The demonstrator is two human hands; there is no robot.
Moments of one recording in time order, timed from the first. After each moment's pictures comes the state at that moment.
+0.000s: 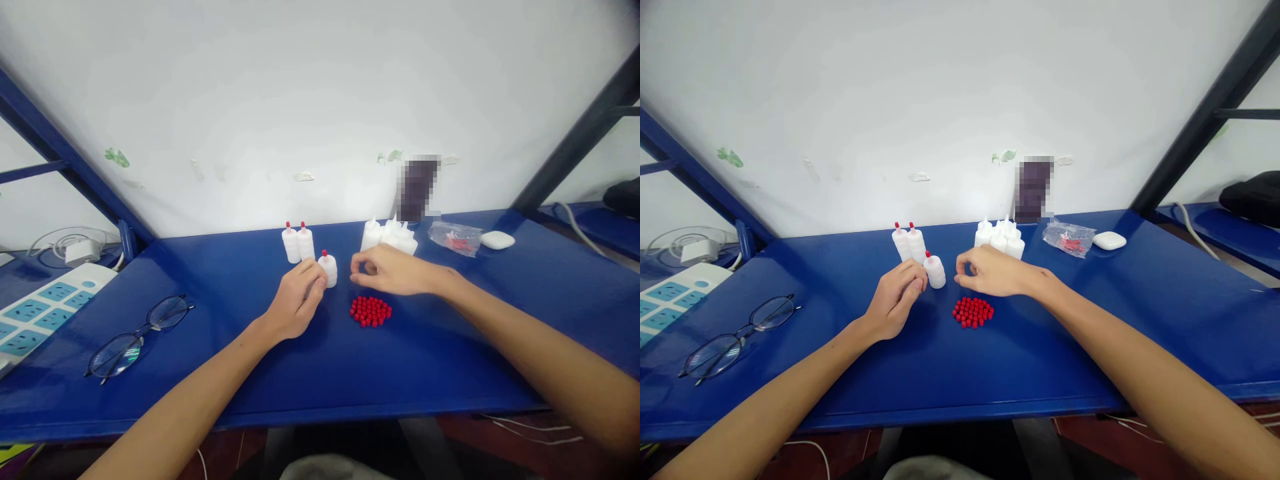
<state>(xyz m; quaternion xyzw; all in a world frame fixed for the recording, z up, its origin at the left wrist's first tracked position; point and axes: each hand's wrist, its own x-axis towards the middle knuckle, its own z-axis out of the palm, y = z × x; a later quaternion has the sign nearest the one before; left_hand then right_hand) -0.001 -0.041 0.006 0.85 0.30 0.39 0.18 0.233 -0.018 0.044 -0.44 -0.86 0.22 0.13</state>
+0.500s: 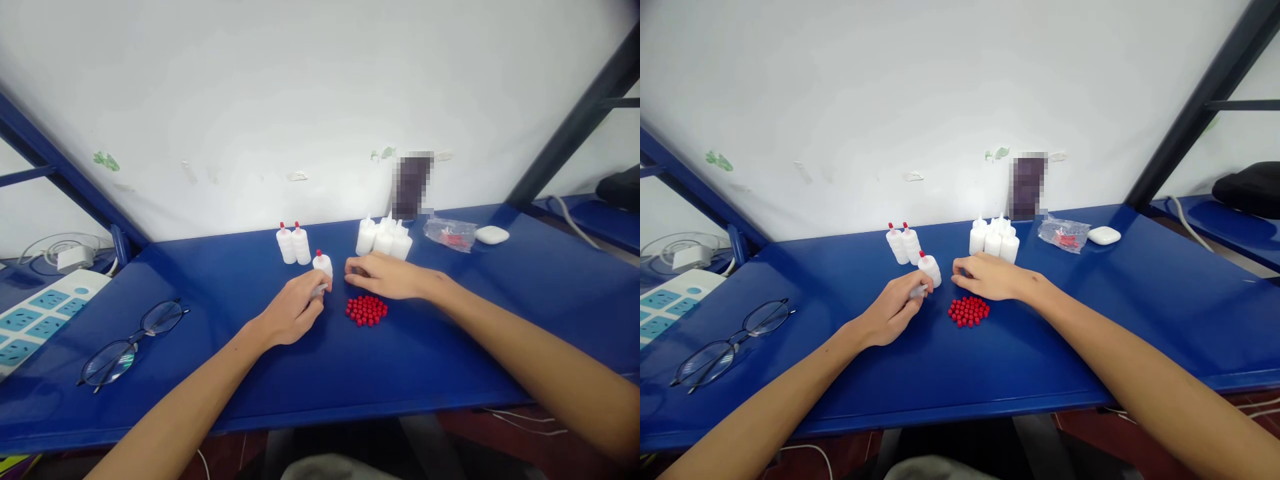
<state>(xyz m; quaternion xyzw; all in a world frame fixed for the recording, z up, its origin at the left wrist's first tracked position) -0.005 -0.040 0.004 0.89 0.29 0.26 0.22 0.240 -0.014 0.024 -0.42 -0.88 0.20 0.11</state>
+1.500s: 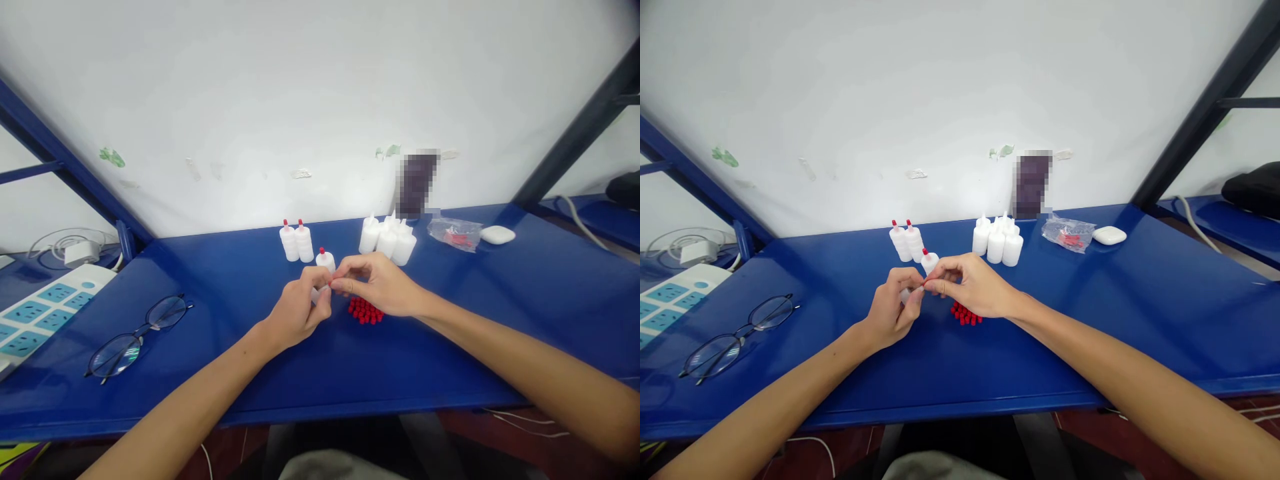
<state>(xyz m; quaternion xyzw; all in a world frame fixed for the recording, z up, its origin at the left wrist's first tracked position) 0.004 -0.049 -0.010 0.86 0.24 0.44 0.12 0.204 -0.047 0.026 -0.32 -0.73 0.48 0.37</state>
